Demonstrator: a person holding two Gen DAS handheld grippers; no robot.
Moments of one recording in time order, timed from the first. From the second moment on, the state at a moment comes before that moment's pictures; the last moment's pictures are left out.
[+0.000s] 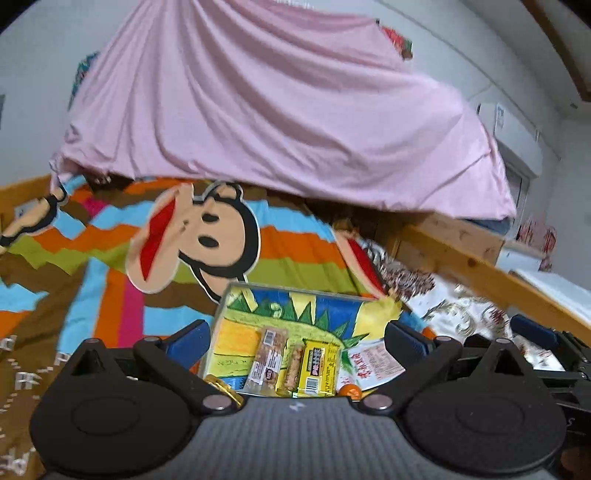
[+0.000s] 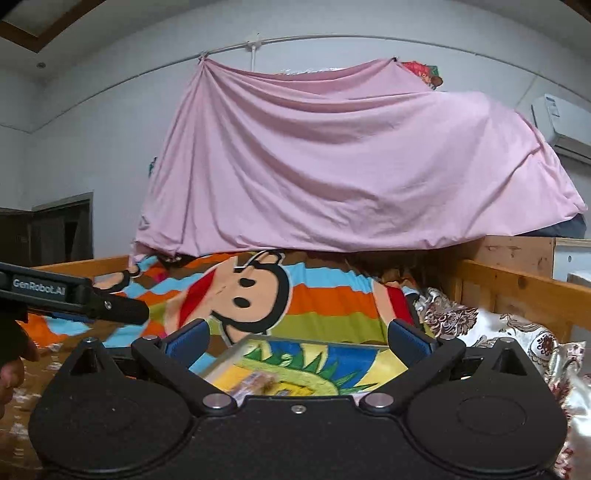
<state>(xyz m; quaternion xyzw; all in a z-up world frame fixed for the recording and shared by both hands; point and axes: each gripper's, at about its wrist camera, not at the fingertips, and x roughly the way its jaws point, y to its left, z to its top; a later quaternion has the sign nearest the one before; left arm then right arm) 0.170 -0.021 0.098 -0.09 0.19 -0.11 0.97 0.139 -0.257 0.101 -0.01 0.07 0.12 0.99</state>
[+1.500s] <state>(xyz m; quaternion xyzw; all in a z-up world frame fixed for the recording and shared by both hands) 0.097 0.073 0.229 -0.09 0.18 -0.15 0.97 0.021 -0.164 0.280 0.00 0.25 0.06 0.97</state>
